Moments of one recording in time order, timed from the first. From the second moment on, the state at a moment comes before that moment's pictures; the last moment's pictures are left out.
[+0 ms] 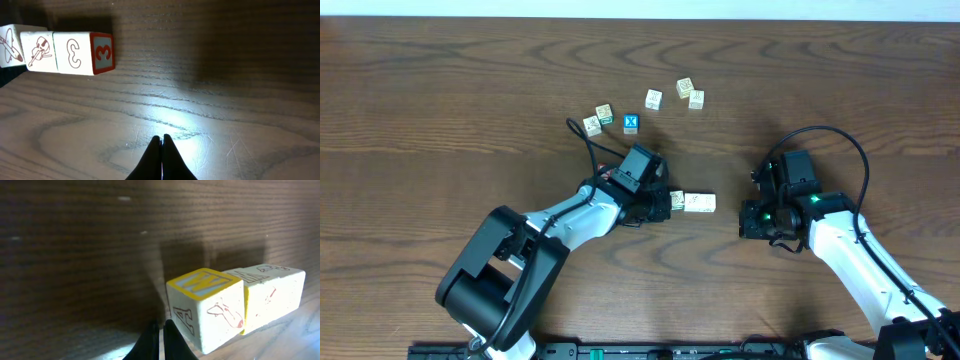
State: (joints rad) left arm -0.61 1.83 0.91 -0.19 0.31 -0.66; right arm 0.20 1.40 0.74 -0.66 -0.21 0.27
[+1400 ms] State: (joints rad) left arm -0.56 1.83 0.92 -0.11 0.44 -0.50; right arm 0.20 1.54 0.74 -0.49 -0.21 0.28
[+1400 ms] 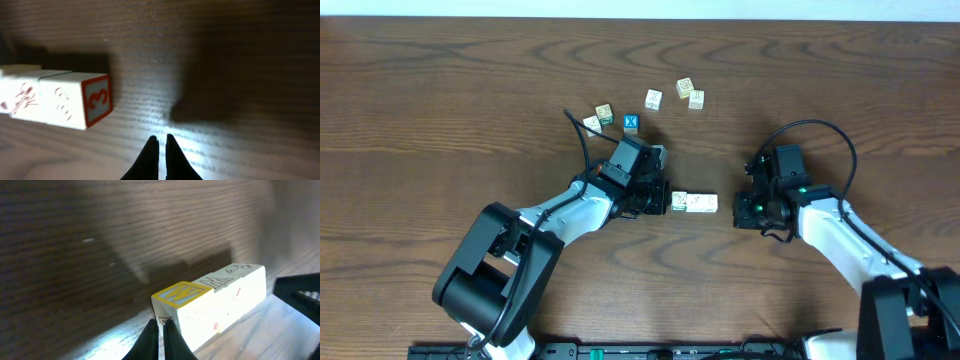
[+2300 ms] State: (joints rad) left arm -0.55 1.83 0.92 -0.15 0.44 -0.47; right arm 0.20 1.55 0.74 -0.34 -0.31 0.28
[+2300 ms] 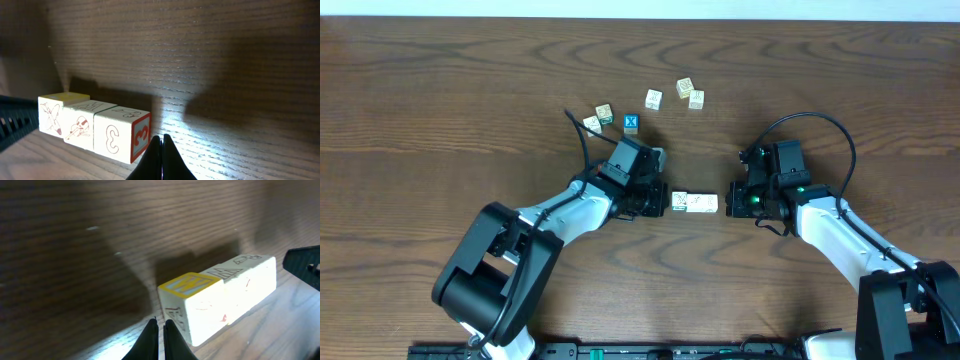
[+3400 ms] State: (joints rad) left arm -0.52 1.83 1.01 -0.16 0.41 -0.40; right arm 0.20 1.55 0.74 -0.36 -0.32 0.28
